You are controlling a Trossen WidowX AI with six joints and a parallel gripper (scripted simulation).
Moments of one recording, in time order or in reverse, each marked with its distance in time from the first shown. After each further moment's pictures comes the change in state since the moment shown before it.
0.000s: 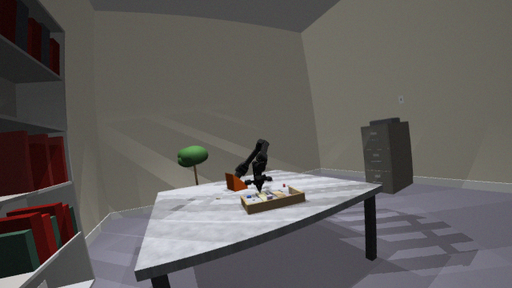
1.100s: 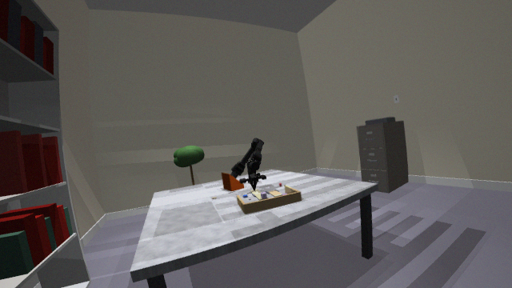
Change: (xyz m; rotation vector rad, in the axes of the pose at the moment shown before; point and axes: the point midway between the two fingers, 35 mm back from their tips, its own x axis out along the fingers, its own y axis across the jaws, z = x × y) arm -0.001 -0.001 -0.049 0.000 0.000 0.001
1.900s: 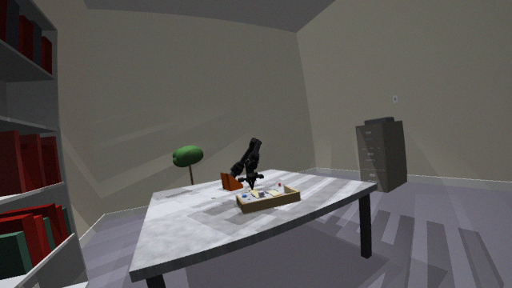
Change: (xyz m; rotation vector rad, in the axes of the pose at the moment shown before) arm -0.001 0.000 -0.035 0.001 0.000 0.000
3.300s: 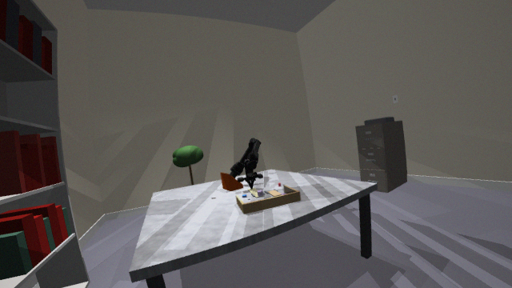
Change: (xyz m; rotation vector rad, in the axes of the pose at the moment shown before) arm 0.000 -0.001 -0.019 0.002 0.003 0.001
